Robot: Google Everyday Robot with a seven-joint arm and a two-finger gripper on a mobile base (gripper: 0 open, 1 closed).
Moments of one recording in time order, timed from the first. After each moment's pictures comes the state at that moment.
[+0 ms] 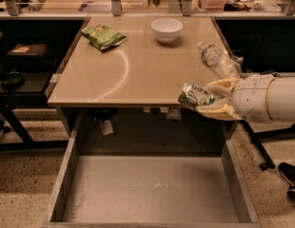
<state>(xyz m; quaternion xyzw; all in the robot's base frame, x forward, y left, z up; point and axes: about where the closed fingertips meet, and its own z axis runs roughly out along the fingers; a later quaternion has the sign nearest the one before) 0.503 -0.159 0.874 -0.55 0.68 0.05 0.48</state>
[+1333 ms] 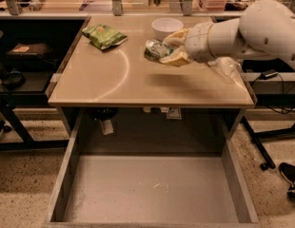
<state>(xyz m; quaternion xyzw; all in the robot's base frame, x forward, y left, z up) 0.674 -0.078 0.912 -0.63 0.57 0.02 0.53</state>
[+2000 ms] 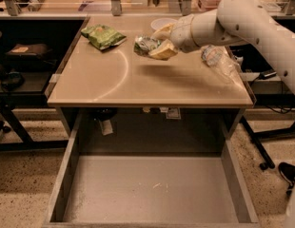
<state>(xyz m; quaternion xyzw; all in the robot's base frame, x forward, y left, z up) 0.730 -0.050 0.900 -0.64 0.57 0.06 0.51</state>
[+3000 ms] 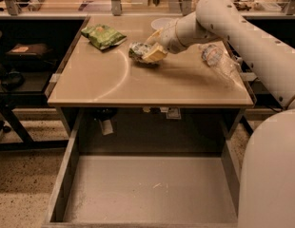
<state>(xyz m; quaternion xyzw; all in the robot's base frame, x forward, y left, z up) 0.770 -0.025 0.859 -0.63 0.63 0.08 0.45</state>
